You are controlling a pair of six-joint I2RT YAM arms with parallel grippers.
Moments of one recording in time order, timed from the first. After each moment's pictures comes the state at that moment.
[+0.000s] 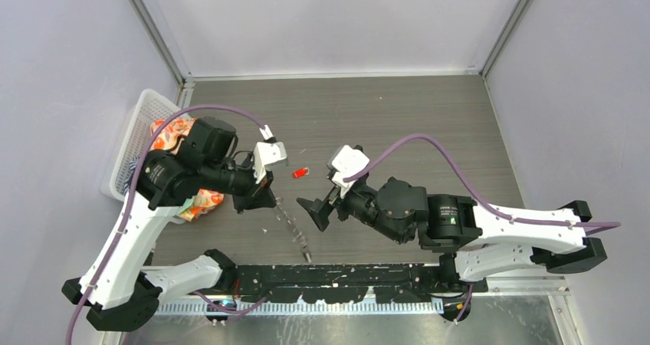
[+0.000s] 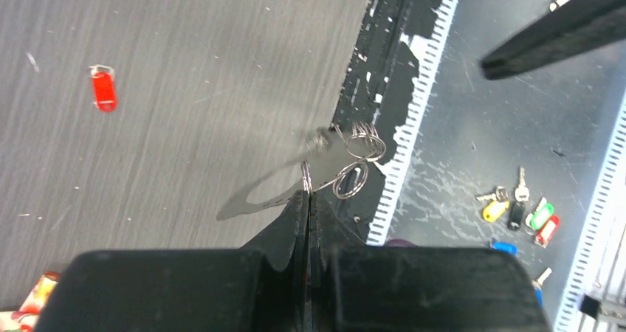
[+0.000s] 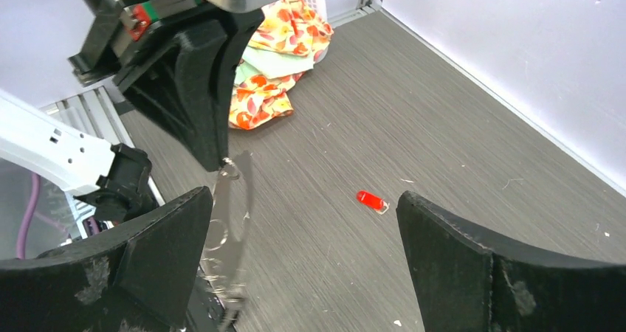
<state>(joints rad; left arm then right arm) -0.62 1.03 1.54 -1.37 0.56 0.36 1.51 1.11 1.29 -0.28 0.59 -0.01</state>
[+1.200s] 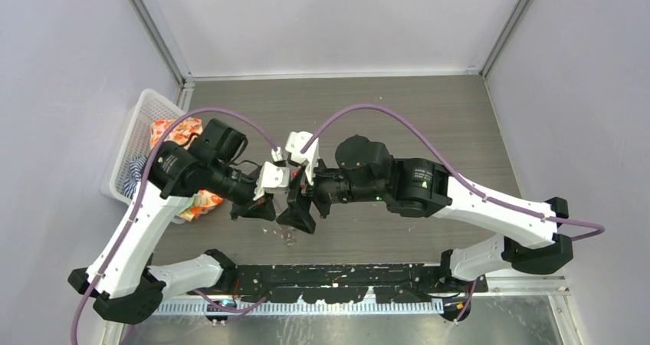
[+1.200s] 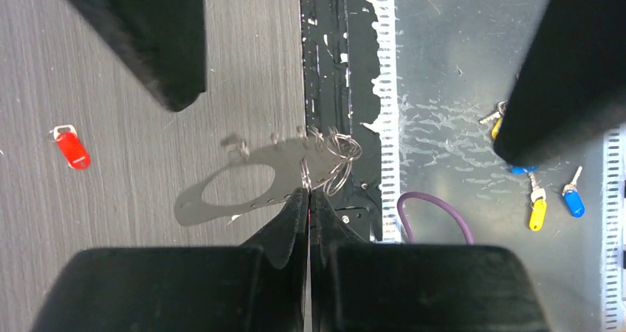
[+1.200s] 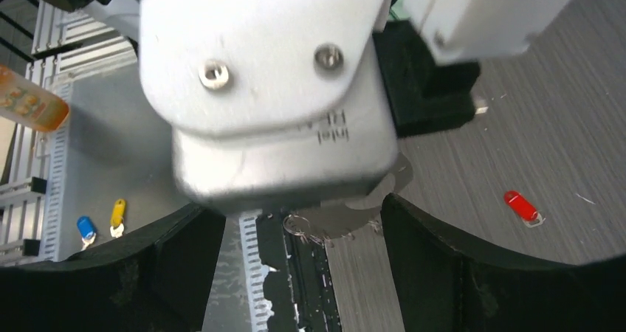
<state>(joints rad) -0.62 1.09 1.55 -1.57 0.73 0.76 1.31 1.37 1.64 -0.59 -0.10 0.13</state>
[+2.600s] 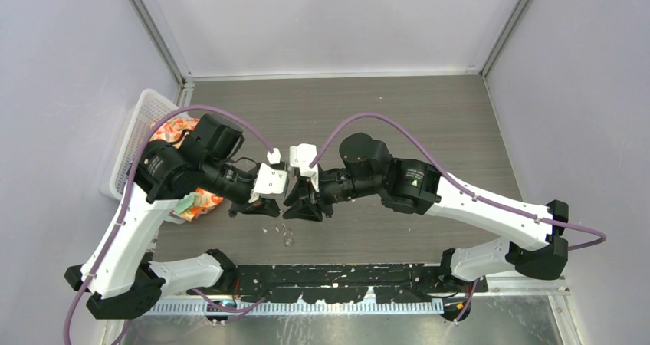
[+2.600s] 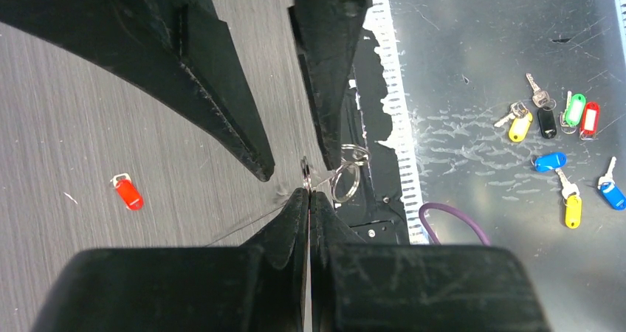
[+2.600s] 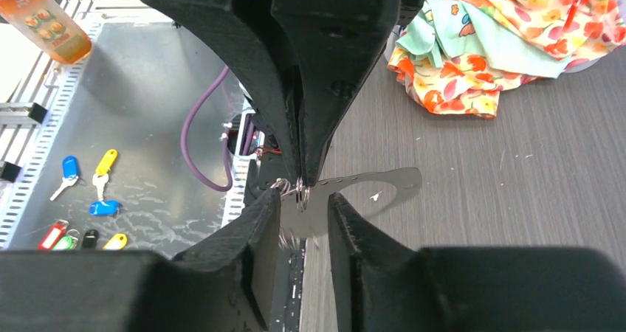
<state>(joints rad) -0.70 1.12 1.70 -1.58 0.74 0.81 1.20 1.31 1.42 -0.39 -0.43 -0.07</state>
